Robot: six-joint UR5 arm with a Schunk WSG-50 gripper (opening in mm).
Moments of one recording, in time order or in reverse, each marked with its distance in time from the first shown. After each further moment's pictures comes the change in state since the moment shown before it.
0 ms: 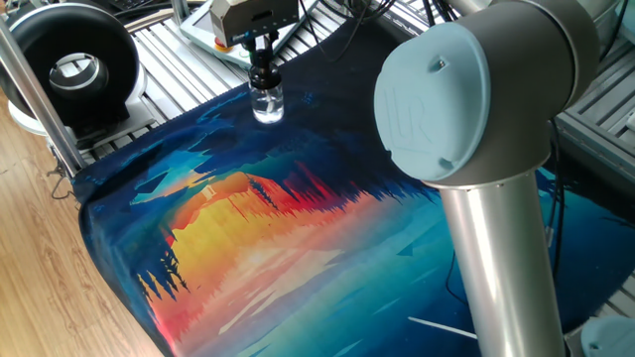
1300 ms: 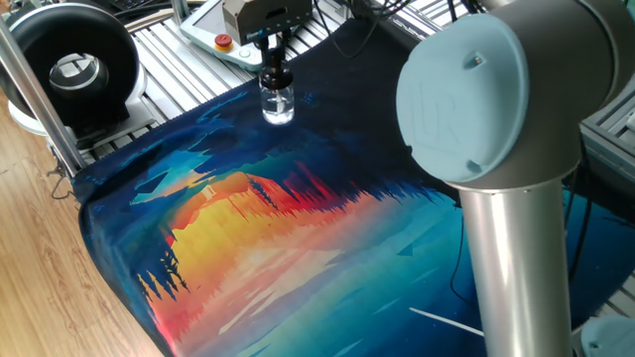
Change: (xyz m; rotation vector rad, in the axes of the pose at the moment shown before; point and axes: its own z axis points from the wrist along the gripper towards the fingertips) arm 0.027 -0.011 -0.010 -0.015 0.007 -0.027
